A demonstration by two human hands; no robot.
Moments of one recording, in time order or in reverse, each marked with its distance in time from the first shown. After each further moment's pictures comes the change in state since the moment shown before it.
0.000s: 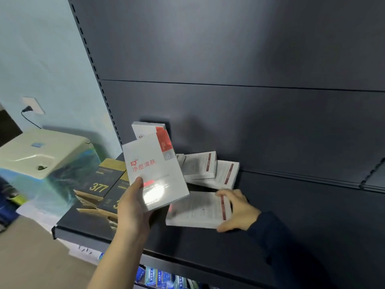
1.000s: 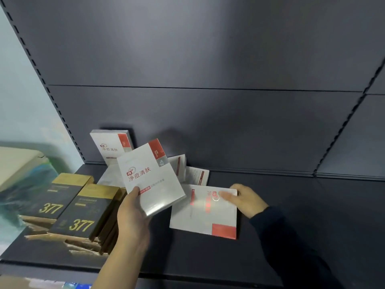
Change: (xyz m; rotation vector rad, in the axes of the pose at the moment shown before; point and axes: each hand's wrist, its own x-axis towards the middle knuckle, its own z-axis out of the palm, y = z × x) left_hand 0.004 -0.048 0.041 0.015 -0.031 -0.064; right_hand -0.046 0.018 -0.056 0.432 0.309 0.203
